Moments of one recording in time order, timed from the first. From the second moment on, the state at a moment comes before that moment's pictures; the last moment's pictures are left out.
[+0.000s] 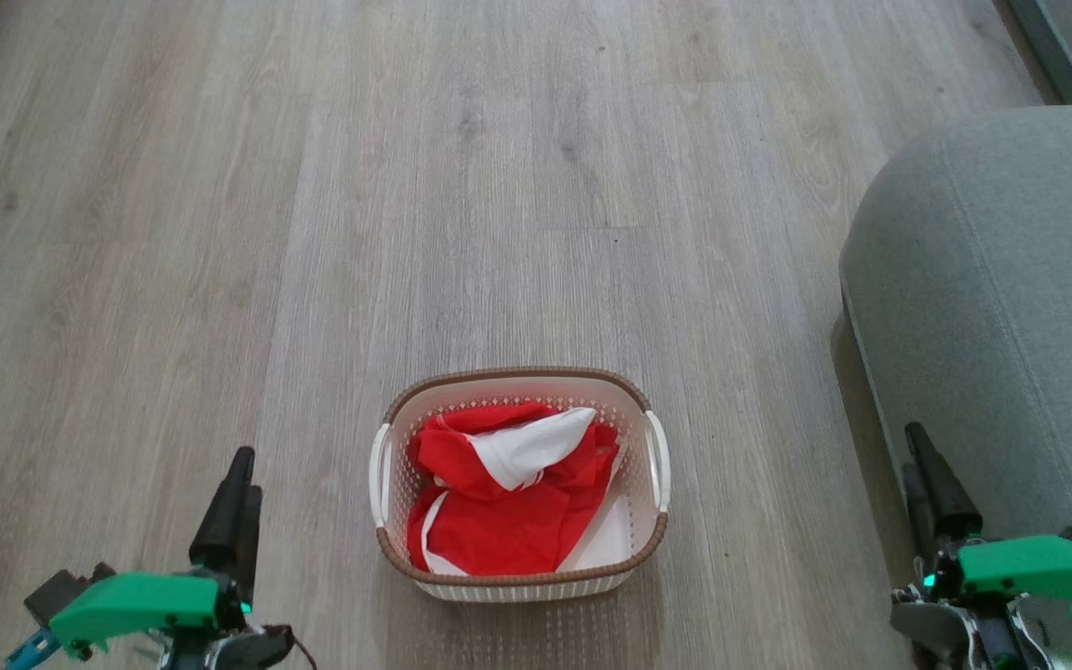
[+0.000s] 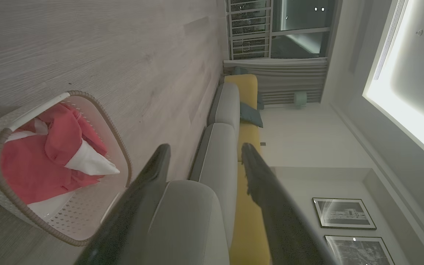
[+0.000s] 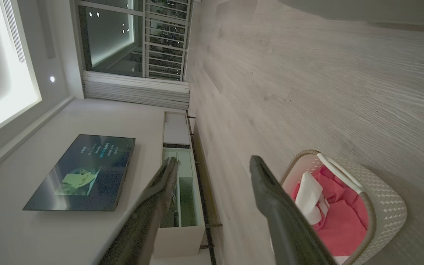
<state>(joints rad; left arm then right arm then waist) -0.02 0.04 0.04 0.32 -1.53 -0.13 0.06 -0.01 -0.04 -0.11 0.32 1.45 0.13 0.06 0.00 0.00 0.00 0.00</state>
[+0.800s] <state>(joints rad) -0.02 0.04 0.01 0.32 -1.22 -0.11 0.00 -0.02 -0.04 -0.07 0.29 1.06 0.13 0.00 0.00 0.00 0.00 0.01</state>
